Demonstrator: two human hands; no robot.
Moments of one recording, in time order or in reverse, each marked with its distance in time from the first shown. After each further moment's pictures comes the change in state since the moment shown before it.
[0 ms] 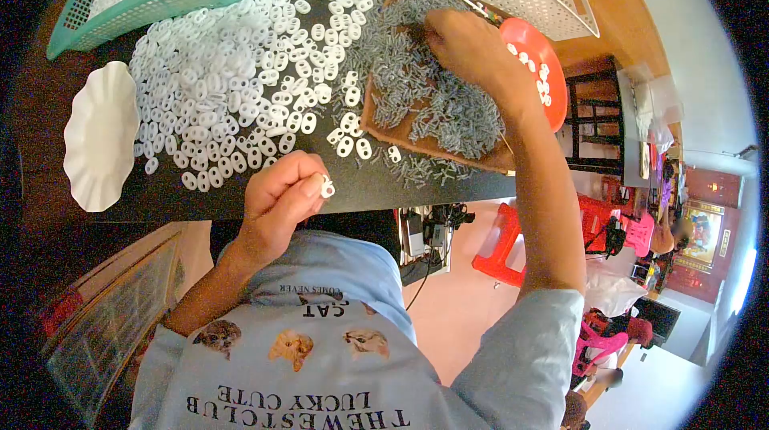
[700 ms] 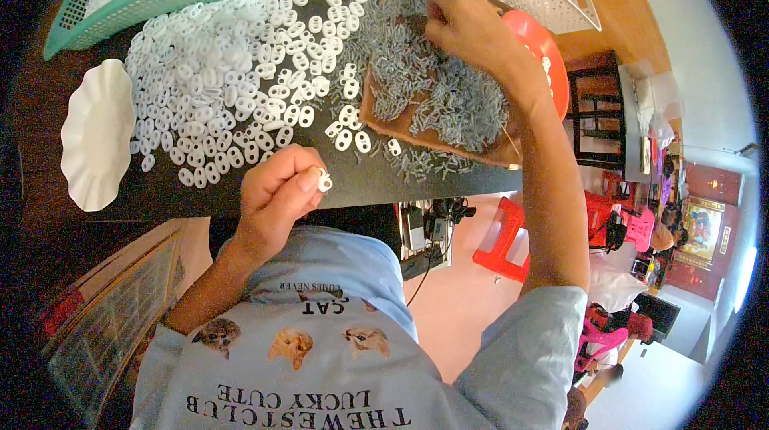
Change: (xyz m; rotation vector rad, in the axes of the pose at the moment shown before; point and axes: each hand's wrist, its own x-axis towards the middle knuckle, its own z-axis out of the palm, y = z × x) left_hand -0.001 -0.001 0.000 -0.014 0.006 -0.019; right_hand 0.002 -0.006 -0.016 0.126 0.092 -0.024
